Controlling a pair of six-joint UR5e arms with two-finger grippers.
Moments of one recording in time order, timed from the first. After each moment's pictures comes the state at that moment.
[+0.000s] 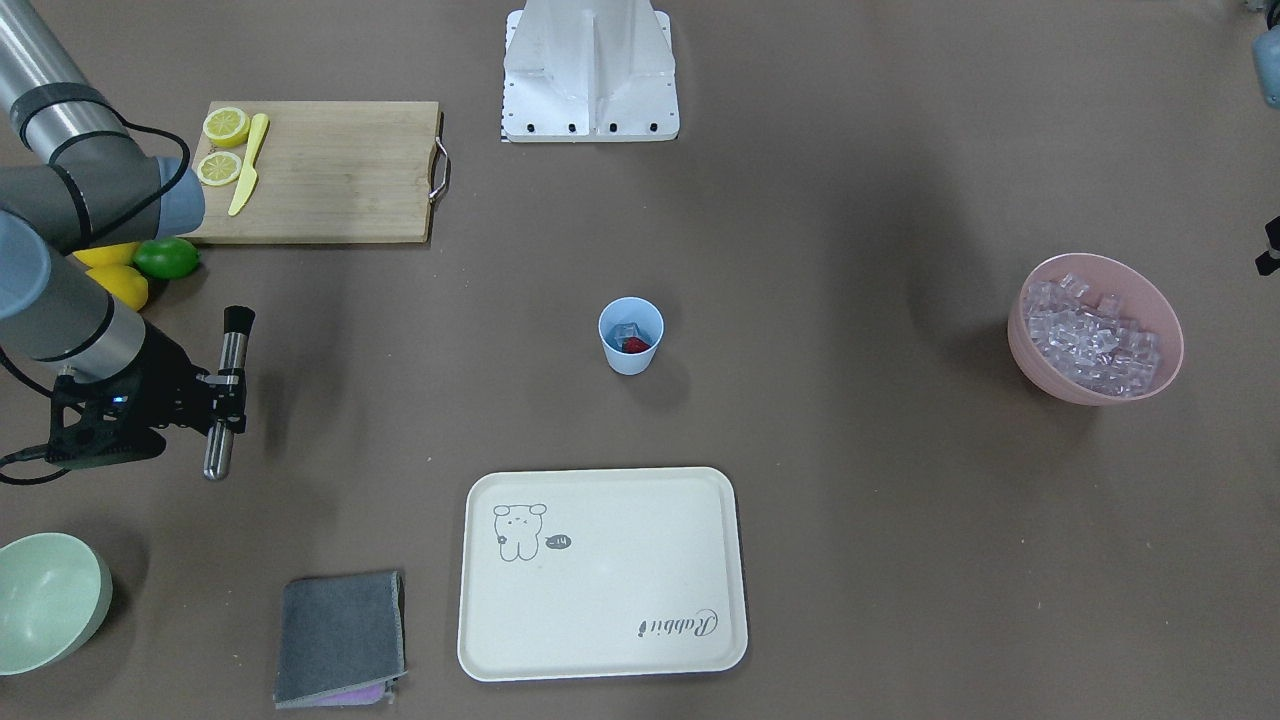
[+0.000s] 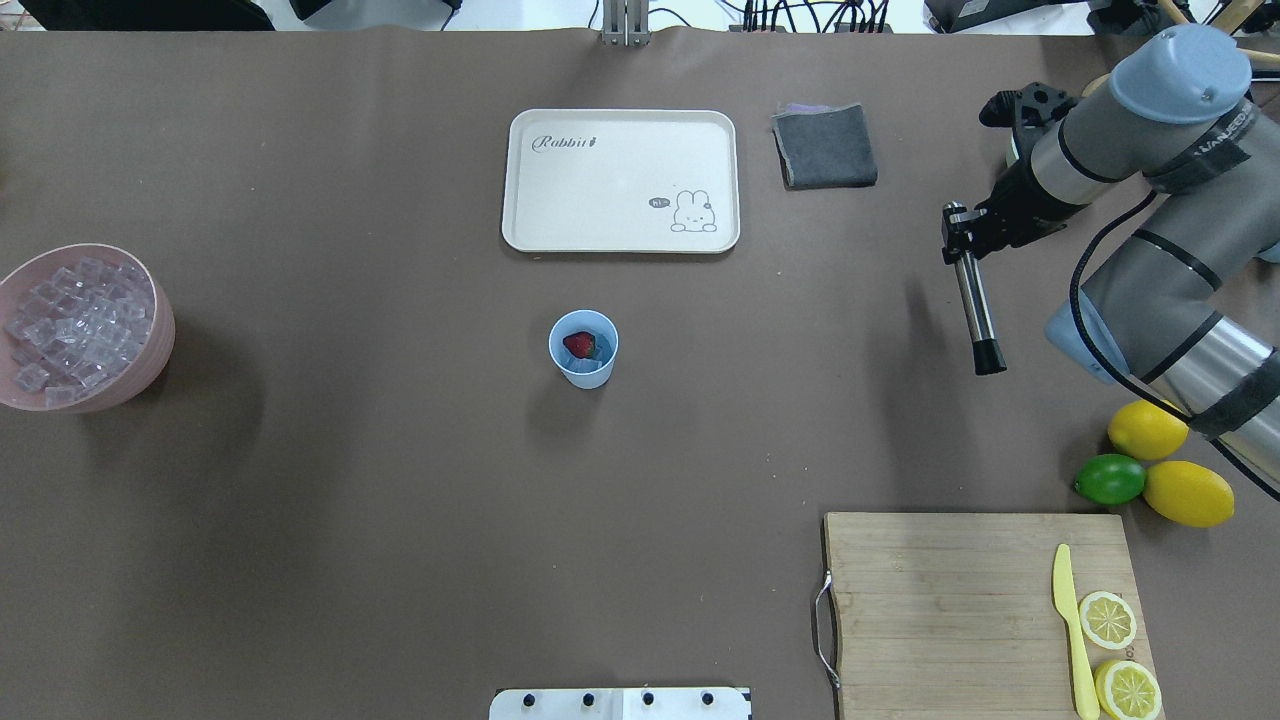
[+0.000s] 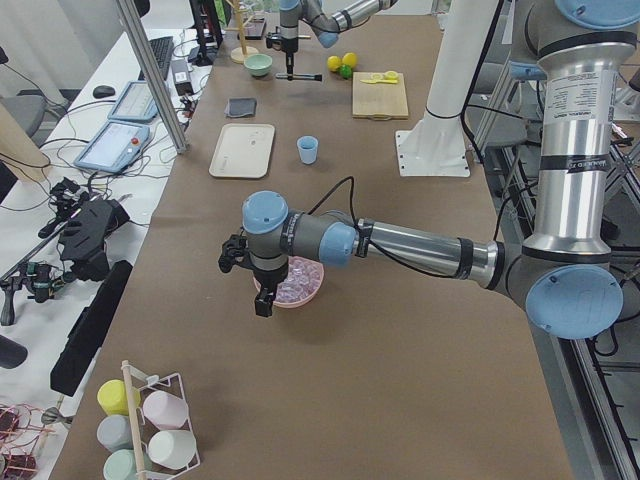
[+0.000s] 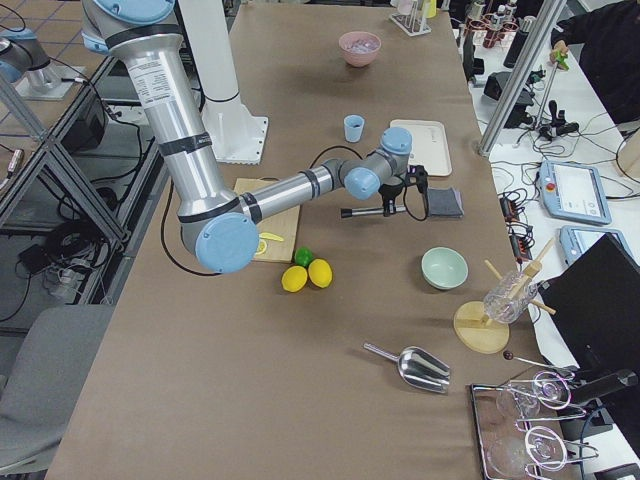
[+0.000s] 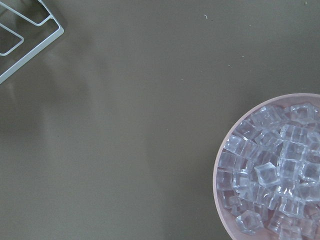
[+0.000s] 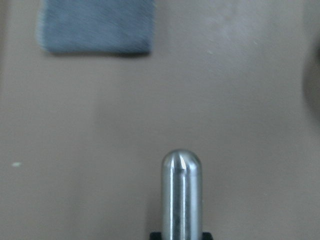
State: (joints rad) left arm -1.44 -1.55 -1.76 -1.63 -2.31 -0.04; right arm 0.96 -1.22 1.63 -1.24 2.17 0.76
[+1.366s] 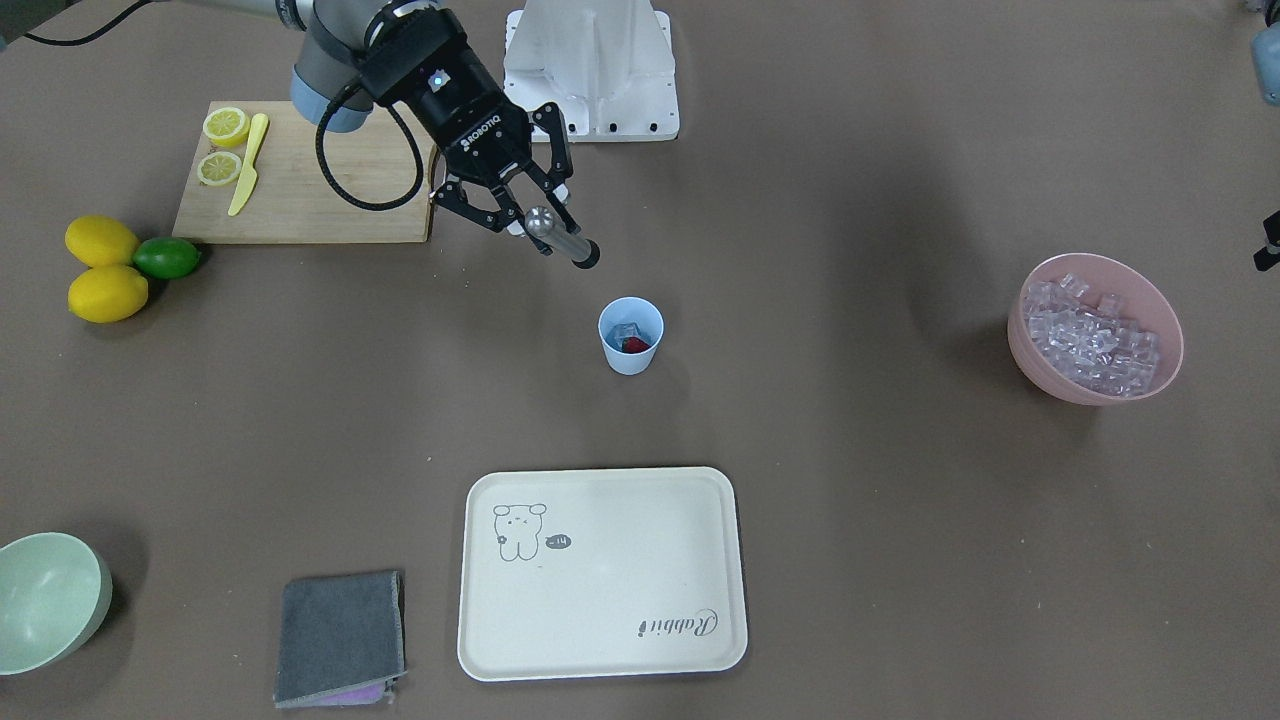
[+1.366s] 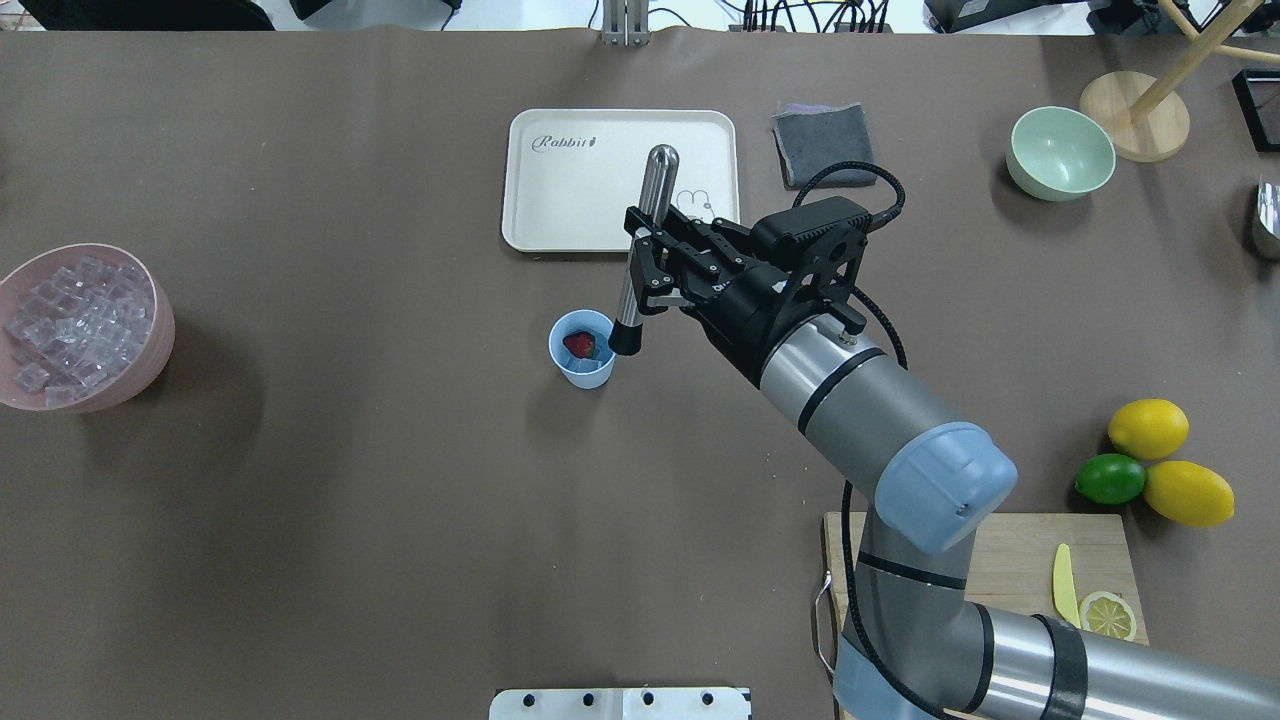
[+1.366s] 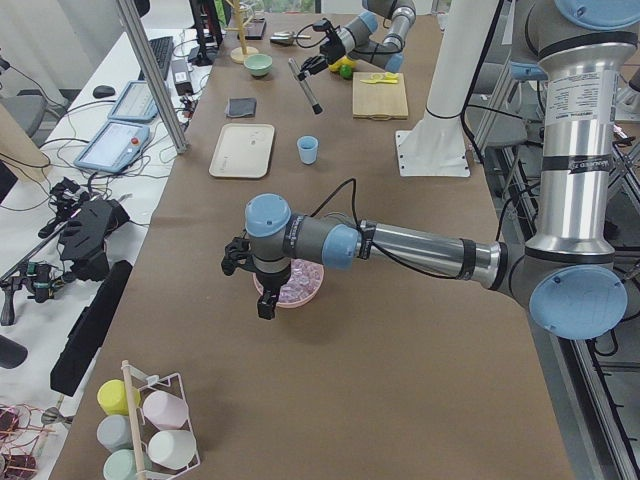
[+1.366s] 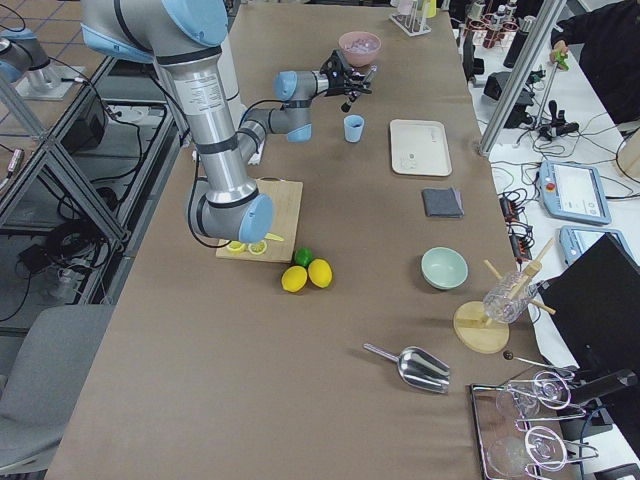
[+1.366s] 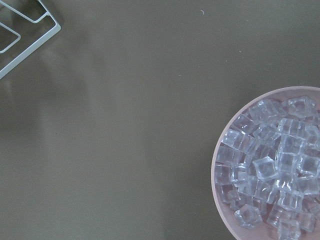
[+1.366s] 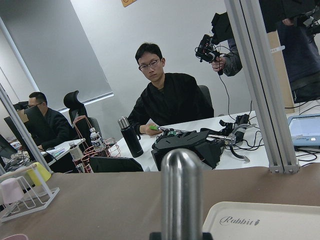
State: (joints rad) left arm -1.44 -1.54 -1.76 -1.63 -2.31 -0.03; right arm 0.35 -1.10 1.78 -0.44 0.99 0.86
